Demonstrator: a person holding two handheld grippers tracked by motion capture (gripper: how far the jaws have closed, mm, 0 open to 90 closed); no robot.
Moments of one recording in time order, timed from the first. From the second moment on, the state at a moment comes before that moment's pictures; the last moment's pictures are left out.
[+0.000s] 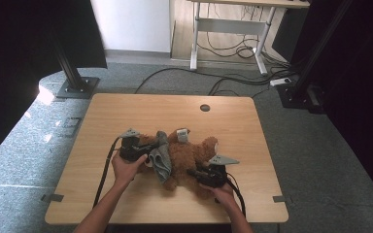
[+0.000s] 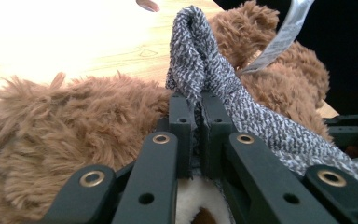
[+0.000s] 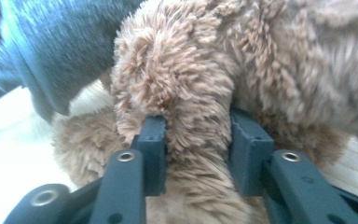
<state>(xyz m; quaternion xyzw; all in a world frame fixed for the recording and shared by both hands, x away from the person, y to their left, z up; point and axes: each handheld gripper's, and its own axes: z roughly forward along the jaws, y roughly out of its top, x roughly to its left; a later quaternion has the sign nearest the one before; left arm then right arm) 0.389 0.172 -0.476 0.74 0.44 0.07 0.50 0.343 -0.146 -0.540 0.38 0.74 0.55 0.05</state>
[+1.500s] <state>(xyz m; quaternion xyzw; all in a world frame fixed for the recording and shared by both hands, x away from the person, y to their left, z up) 0.385 0.068 -0.461 0.80 0.36 0.04 0.47 0.343 -0.129 -0.549 0.37 0.79 0.49 0.00</state>
